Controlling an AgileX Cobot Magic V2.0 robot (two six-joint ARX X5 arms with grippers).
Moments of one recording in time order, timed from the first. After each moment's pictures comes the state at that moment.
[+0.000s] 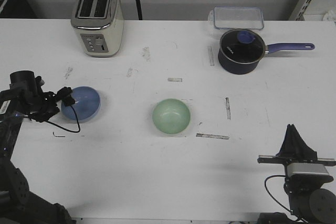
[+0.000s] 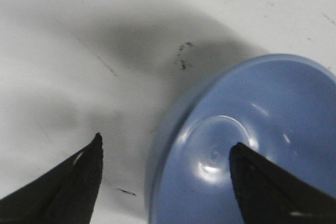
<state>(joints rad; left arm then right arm) 0.31 1.65 1.28 -0.66 0.32 -0.25 0.00 0.19 0.49 -0.18 0.03 -0.03</state>
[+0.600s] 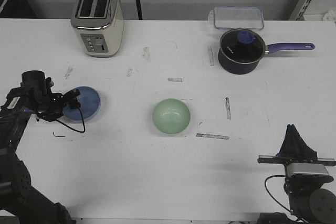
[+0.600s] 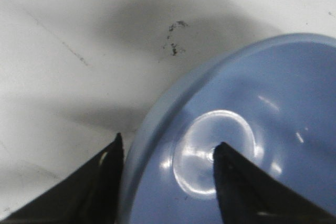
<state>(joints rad) 0.26 1.71 1.28 -0.66 0.31 -0.25 0.00 0.19 0.49 -0.18 0.03 -0.03</state>
